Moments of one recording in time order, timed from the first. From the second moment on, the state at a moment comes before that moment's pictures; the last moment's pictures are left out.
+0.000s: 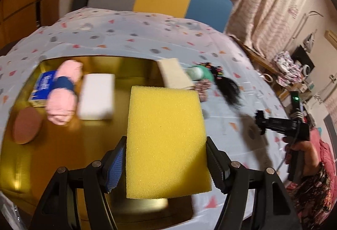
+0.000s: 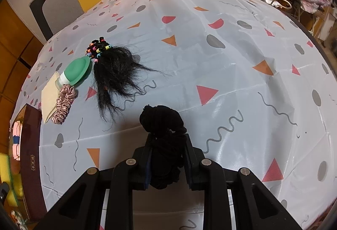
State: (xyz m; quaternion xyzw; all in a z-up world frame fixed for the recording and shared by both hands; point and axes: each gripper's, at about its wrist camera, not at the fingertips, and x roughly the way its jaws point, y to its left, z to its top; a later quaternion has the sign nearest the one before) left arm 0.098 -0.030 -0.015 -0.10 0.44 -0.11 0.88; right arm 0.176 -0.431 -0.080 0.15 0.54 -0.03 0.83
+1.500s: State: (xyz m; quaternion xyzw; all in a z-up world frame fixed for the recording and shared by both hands) left arm 0.076 0.073 -0.048 -0.14 0.45 -0.04 0.88; right arm 0.133 -0.180 0.007 0.06 0.42 0.21 0.88
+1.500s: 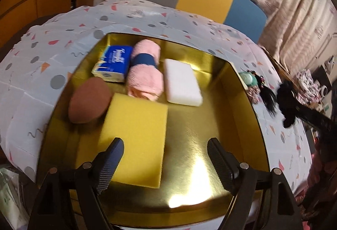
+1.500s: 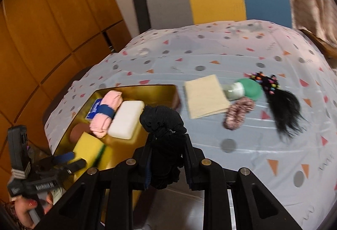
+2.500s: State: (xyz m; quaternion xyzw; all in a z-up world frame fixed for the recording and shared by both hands) left arm 0.066 0.061 -0.044 -0.13 0.45 -0.06 0.88; right arm 0.221 -0.078 -0.034 -0.04 0.48 0.18 0.86
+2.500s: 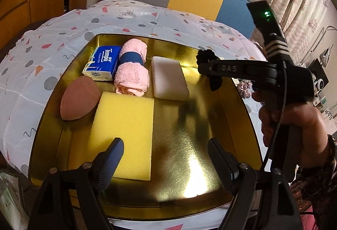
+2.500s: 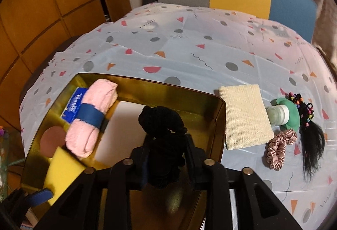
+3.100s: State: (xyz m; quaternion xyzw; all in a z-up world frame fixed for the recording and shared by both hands) left arm 0.064 0.053 -0.046 -0.12 0.45 -0.07 0.88; right arm 0.188 -0.163 -0.005 0.05 0.42 0.12 0.90
